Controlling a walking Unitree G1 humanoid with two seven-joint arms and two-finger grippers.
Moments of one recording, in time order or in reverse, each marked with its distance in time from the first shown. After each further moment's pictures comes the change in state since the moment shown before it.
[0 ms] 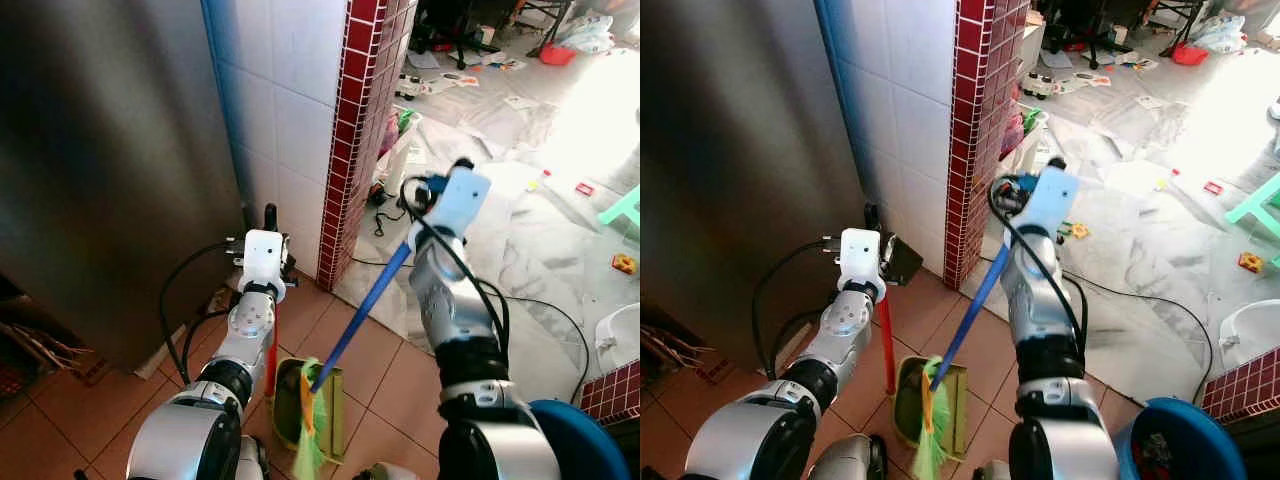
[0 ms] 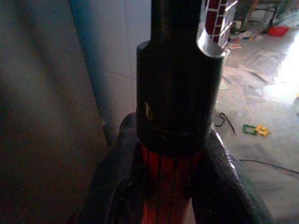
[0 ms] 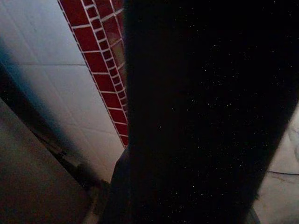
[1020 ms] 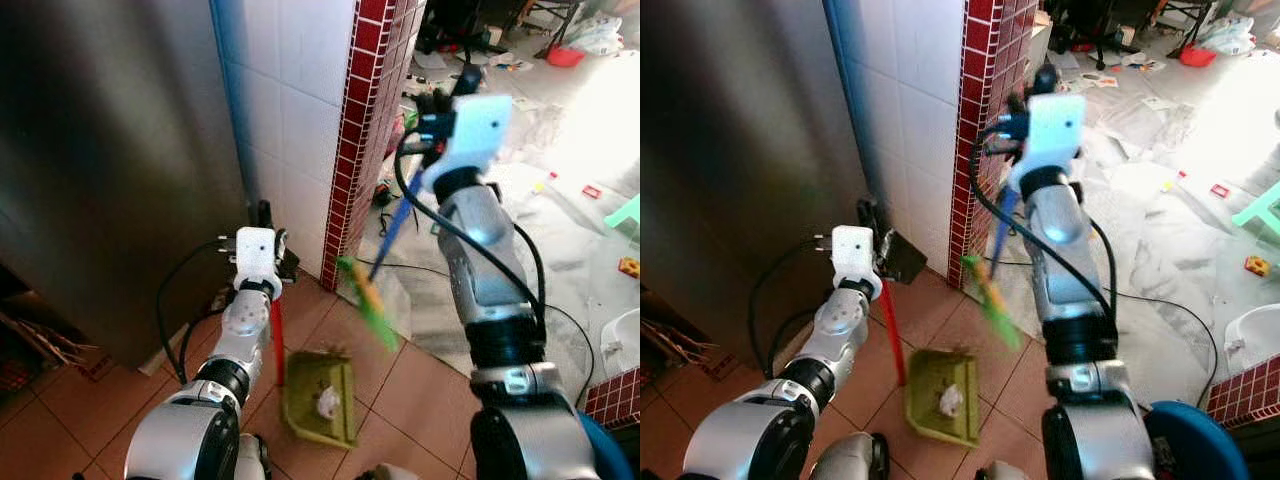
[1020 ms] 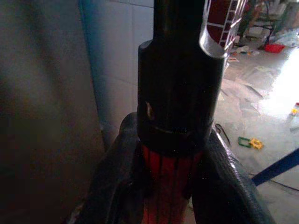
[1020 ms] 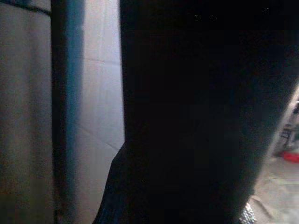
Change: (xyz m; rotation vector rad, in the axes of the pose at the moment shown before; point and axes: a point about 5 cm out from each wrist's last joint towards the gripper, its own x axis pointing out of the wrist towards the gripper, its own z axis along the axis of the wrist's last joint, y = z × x) left arm 0.001 0.009 0.004 -0.059 -0.038 -0.006; right arm -0.011 0.017 0.074 -0.333 -0.429 0.306
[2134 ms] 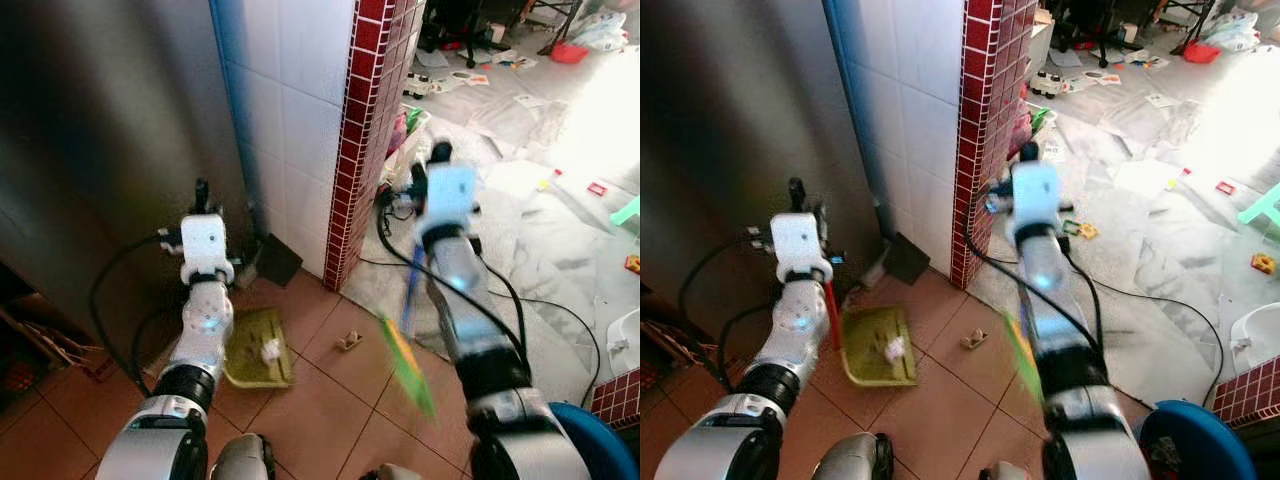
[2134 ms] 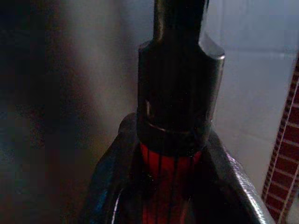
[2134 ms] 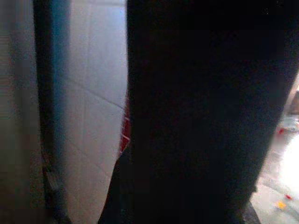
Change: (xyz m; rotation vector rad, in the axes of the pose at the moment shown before) left arm -0.010 0.053 0.017 0.134 -0.136 0.320; right arm -0.023 0.012 -0.053 -0.051 0.130 -0.034
